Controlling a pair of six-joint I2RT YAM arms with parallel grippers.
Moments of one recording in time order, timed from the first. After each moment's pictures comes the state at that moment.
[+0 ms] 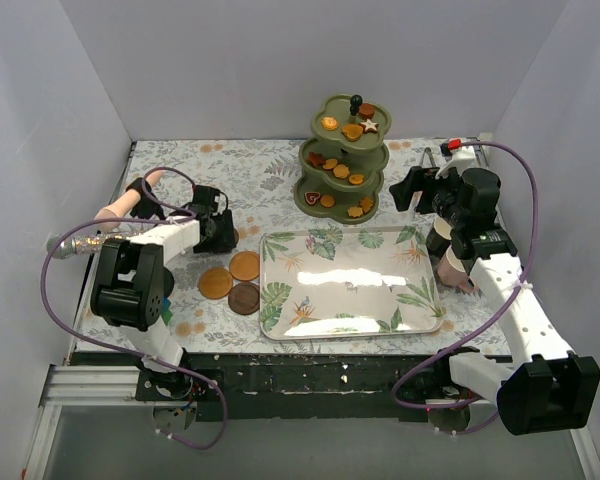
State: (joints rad) left arm -0.19 1.69 0.98 -0.34 -0.11 -0.30; right arm 0.15 1.09 0.93 -0.09 -0.25 0.18
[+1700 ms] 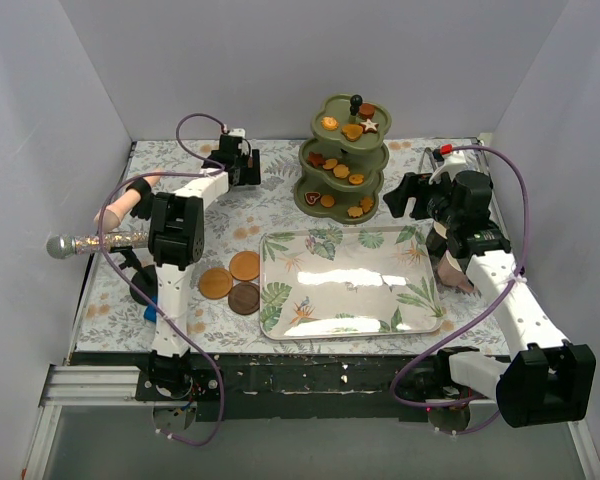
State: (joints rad) left arm -0.20 2.43 1.92 -0.20 -0.13 -0.15; right arm 0.15 1.12 0.90 -0.08 -0.31 0.20
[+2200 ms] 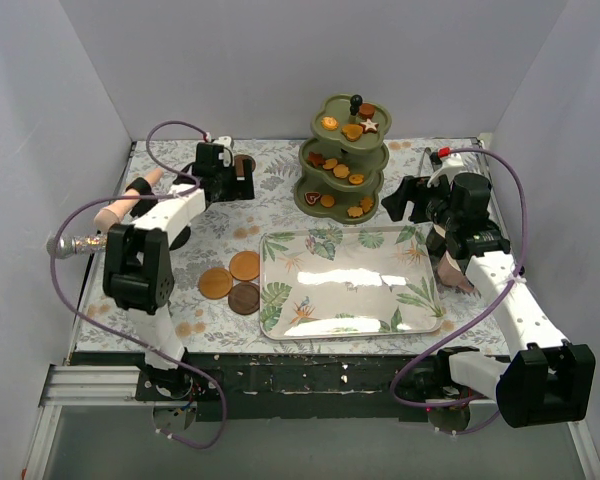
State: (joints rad) left arm -0.21 1.93 1.46 -0.26 0.02 -0.20; right arm 0.15 1.12 0.88 -0.09 -0.33 0.20
